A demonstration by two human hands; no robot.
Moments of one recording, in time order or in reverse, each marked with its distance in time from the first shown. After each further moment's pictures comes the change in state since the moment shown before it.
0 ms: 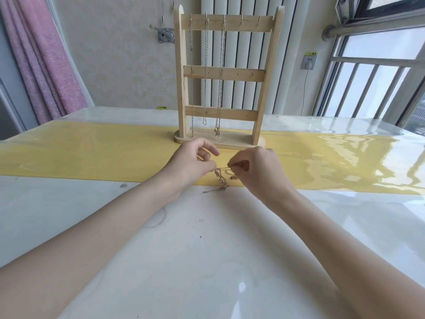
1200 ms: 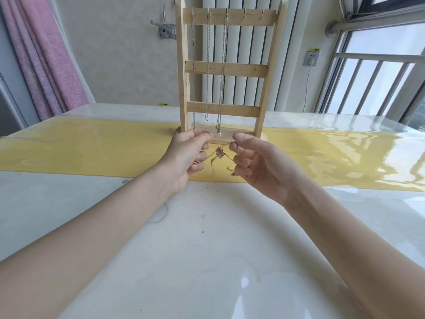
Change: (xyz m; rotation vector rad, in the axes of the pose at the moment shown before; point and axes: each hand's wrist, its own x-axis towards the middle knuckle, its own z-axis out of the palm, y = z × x) left_hand 0.006 0.009 -0.001 -0.492 0.104 -0.196; right_hand 0.002 -0.006 -0.011 1.421 -0.259 0.478
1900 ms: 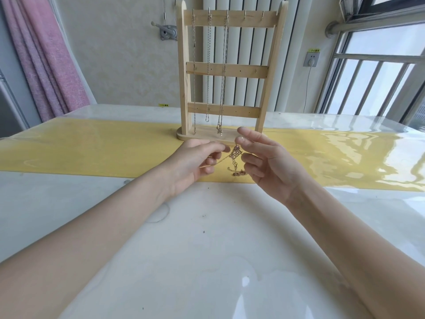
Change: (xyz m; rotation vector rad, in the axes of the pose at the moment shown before) left_hand -0.001 -0.005 0.001 0.065 -0.198 -0.027; right_hand -0.001 -0.002 -0.004 0.035 0.092 -0.049
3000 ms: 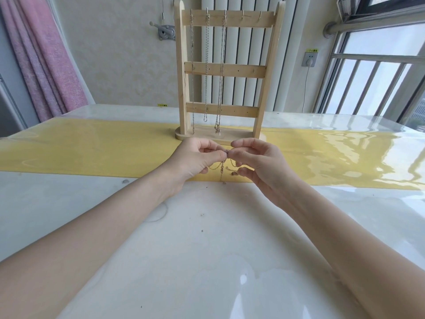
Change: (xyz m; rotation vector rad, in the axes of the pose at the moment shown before) left_hand -0.004 -0.002 -0.002 0.340 0.028 0.132; right_hand 0.001 0.010 -0.002 -0.340 0.080 -0.107
